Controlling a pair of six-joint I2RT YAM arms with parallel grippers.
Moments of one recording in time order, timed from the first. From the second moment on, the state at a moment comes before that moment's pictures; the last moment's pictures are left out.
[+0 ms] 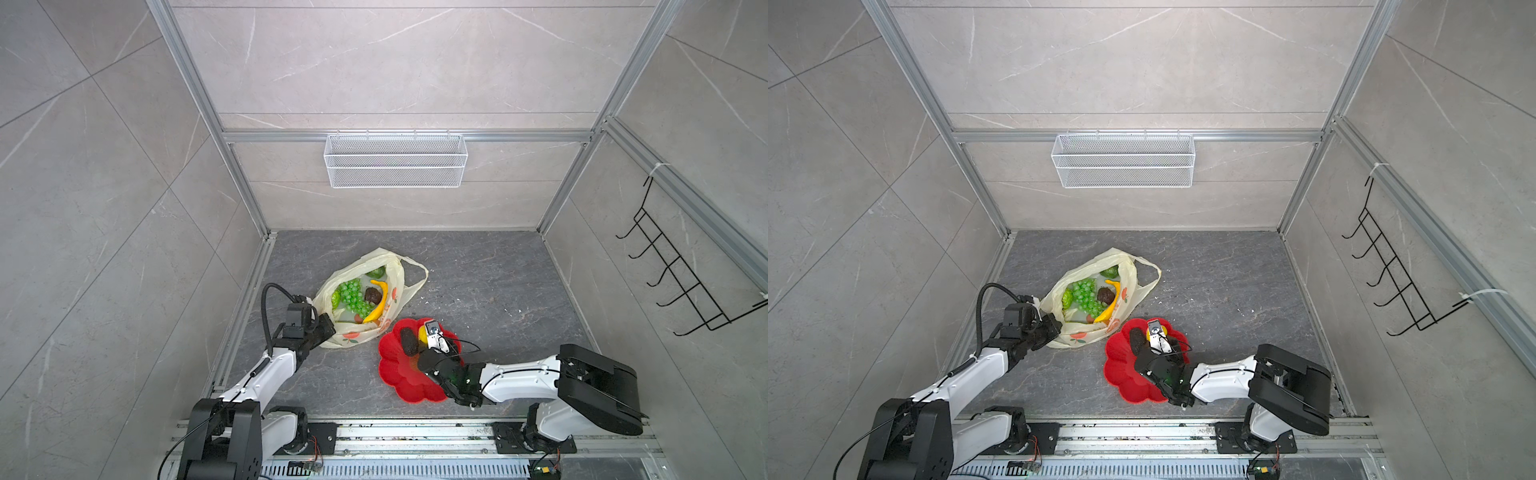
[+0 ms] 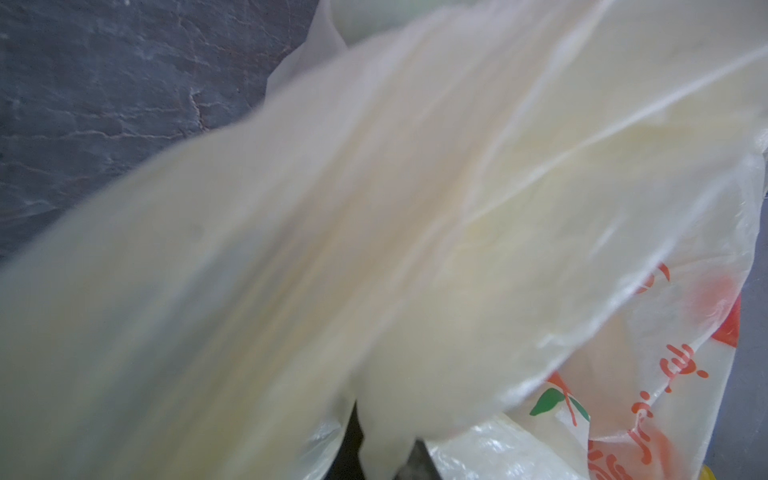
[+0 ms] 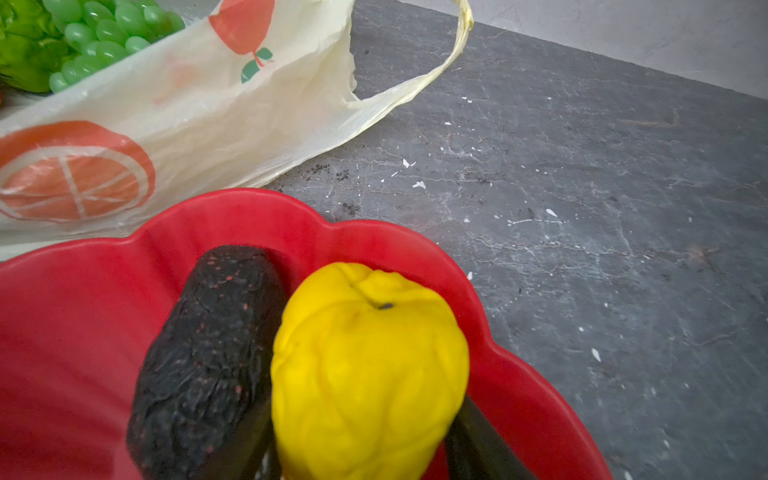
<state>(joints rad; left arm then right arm) -0.10 1.14 0.44 -0.12 0.22 -0.62 1.15 1.53 0.53 0.21 0.77 0.49</state>
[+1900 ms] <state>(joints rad) -0.10 1.14 0.43 -0.11 0.22 -0.62 1.07 1.33 0.71 -0.09 0.67 0.56</state>
